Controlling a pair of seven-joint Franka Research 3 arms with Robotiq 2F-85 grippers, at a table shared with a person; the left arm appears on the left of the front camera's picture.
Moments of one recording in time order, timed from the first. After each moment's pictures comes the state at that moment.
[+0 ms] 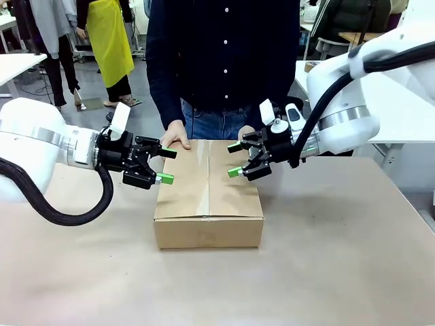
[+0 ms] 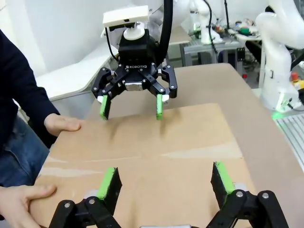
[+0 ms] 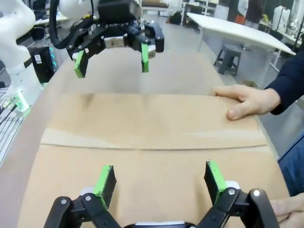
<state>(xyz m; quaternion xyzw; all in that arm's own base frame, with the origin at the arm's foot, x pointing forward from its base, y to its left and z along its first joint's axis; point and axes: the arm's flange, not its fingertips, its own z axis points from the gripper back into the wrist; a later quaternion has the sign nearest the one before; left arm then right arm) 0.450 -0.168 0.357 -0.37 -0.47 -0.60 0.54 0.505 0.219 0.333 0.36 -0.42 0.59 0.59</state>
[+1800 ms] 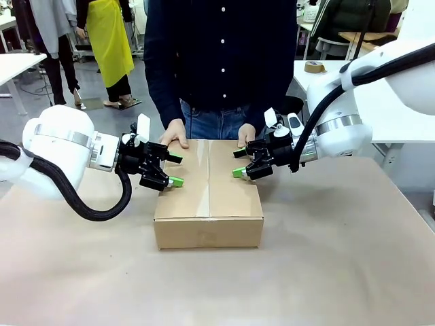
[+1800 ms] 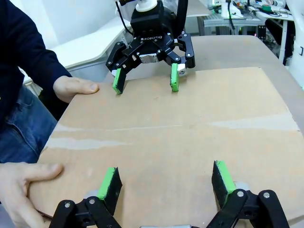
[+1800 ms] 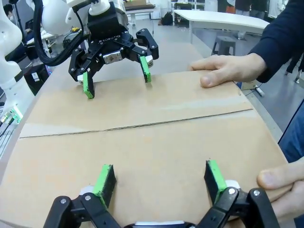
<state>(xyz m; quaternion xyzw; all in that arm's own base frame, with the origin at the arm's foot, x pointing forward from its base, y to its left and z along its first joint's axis) 0.492 -0.182 0.320 -0.31 -0.46 -0.59 0.58 0.543 0.197 0.301 0.39 -0.41 0.54 0.62</state>
